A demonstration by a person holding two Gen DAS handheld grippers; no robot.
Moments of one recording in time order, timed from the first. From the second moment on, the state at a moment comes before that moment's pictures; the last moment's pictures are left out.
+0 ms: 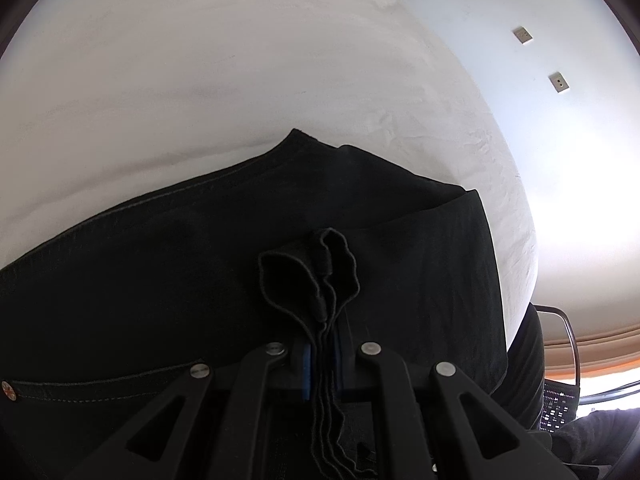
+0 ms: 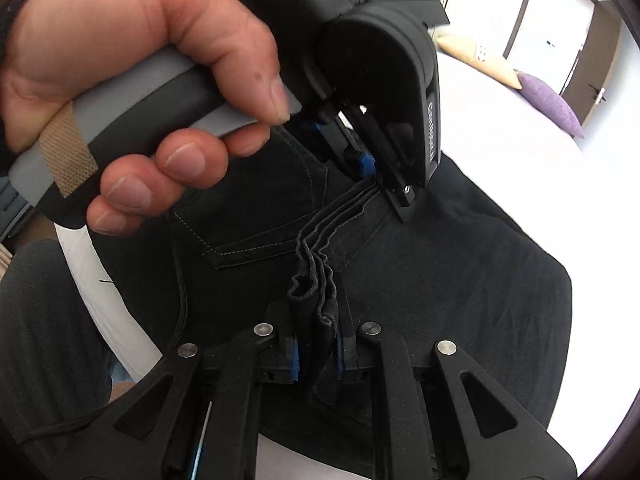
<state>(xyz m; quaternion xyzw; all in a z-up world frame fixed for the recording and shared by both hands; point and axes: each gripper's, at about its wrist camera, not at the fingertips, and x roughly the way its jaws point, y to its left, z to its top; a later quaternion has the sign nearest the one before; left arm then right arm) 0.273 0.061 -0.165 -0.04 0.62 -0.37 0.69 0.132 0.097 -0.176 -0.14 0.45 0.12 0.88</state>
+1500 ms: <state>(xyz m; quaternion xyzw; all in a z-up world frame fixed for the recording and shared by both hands) 0.122 0.056 -0.168 0.09 0.51 -0.27 0.81 0.005 -0.232 -0.217 0.40 0.49 0.30 0.71</state>
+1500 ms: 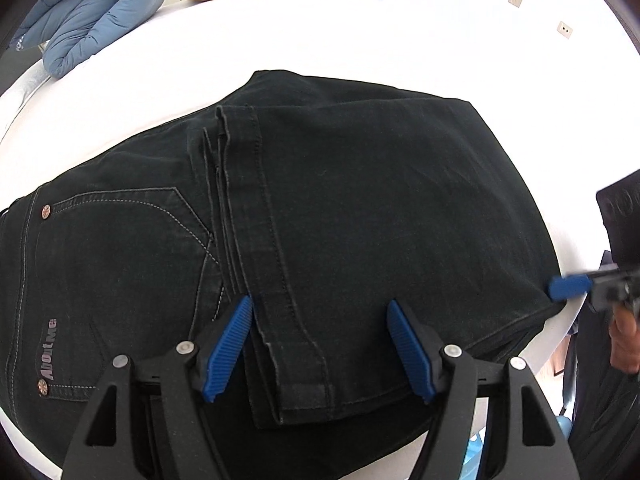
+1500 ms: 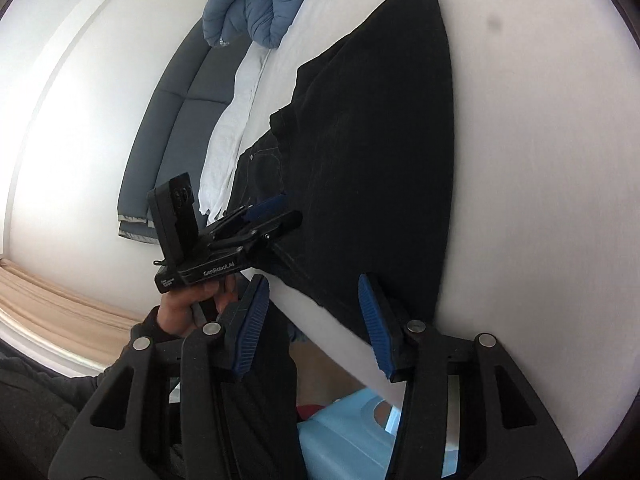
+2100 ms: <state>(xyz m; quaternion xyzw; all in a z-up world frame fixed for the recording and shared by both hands) 0.085 0.207 -0.088 -0.17 0.38 -0.21 0.88 0.036 -0.212 -0.177 0.38 0.50 0.26 0.74</state>
